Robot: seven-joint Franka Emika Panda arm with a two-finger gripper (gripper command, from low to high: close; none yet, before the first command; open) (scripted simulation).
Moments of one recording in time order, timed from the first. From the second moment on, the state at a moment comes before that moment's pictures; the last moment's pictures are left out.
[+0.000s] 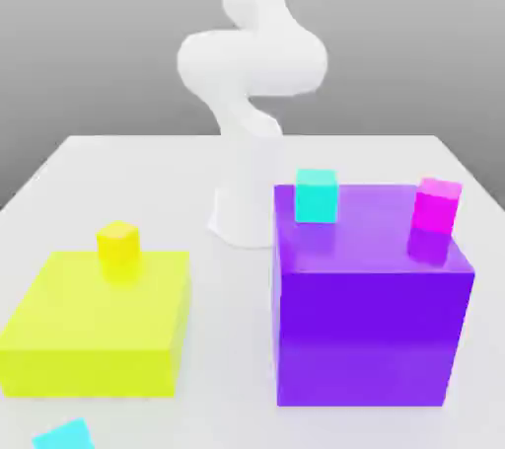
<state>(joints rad) -0.03 -0.71 0.01 -2.29 -0.01 2.32 0.85</state>
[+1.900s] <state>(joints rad) -0.10 0.04 0.15 -2.29 0.02 2.34 1.15</state>
